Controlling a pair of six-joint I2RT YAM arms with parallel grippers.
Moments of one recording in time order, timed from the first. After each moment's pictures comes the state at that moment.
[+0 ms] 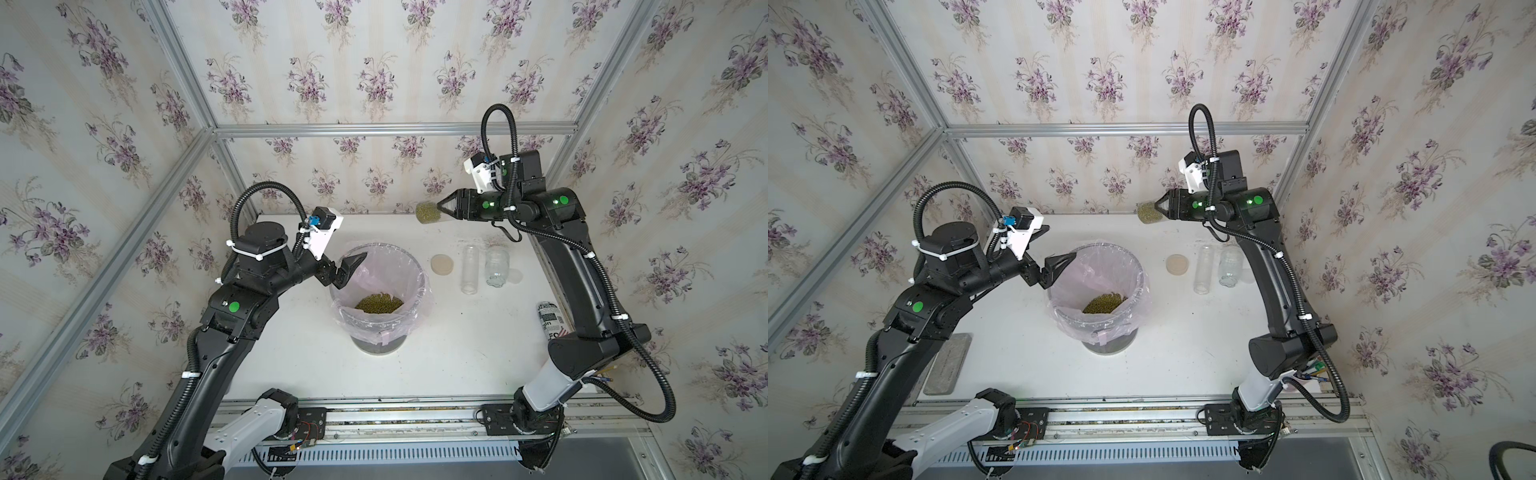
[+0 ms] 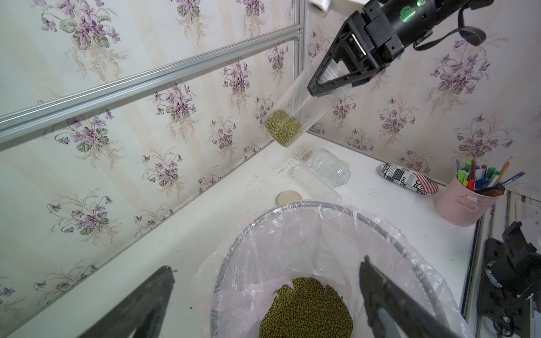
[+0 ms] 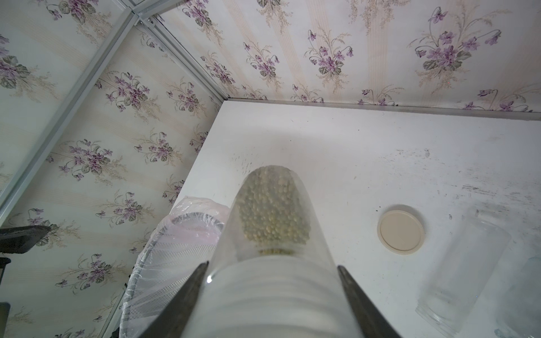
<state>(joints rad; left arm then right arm) -0.34 1.01 1.34 -0.60 0.39 0.24 0.34 1.68 2.13 -1.09 -0.41 0.28</state>
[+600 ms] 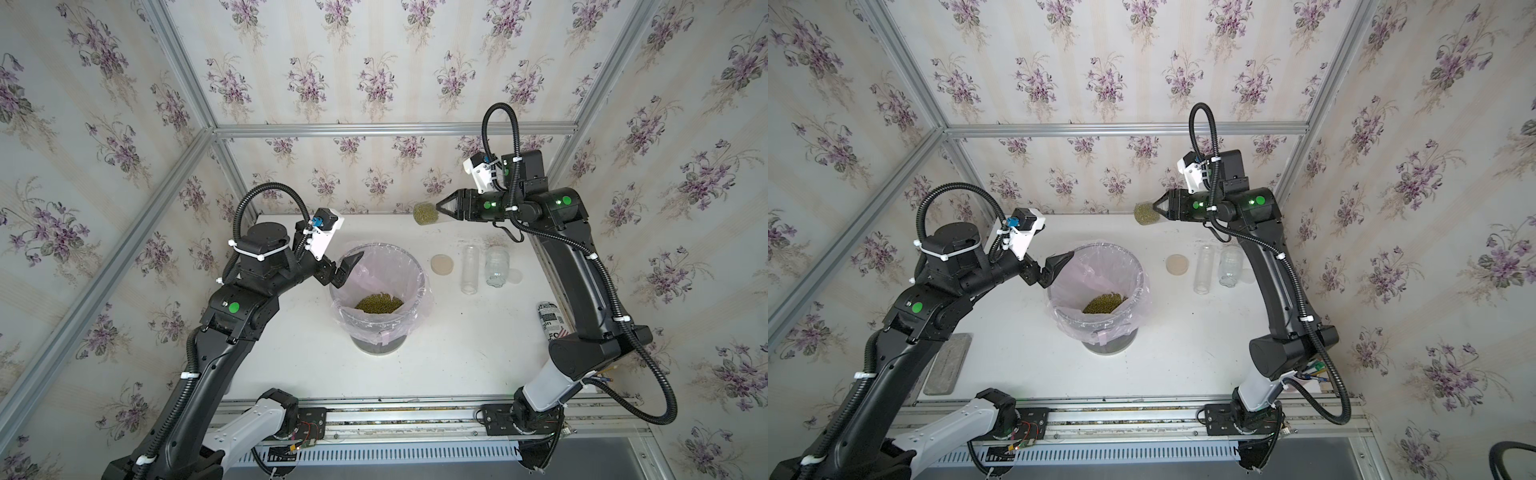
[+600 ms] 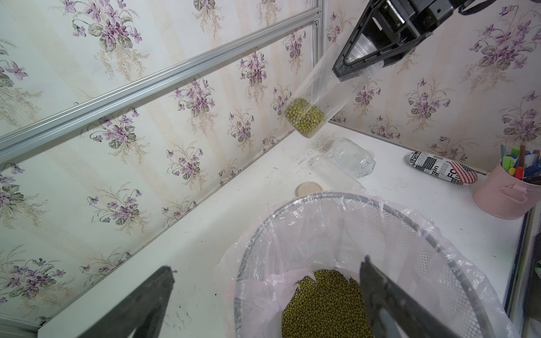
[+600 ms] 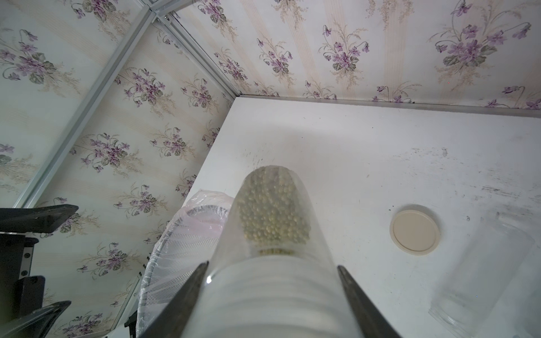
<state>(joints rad) -0.36 1.00 1.35 -0.62 0.29 0.28 0.33 1.67 2.14 -1.10 -0.47 0.28</state>
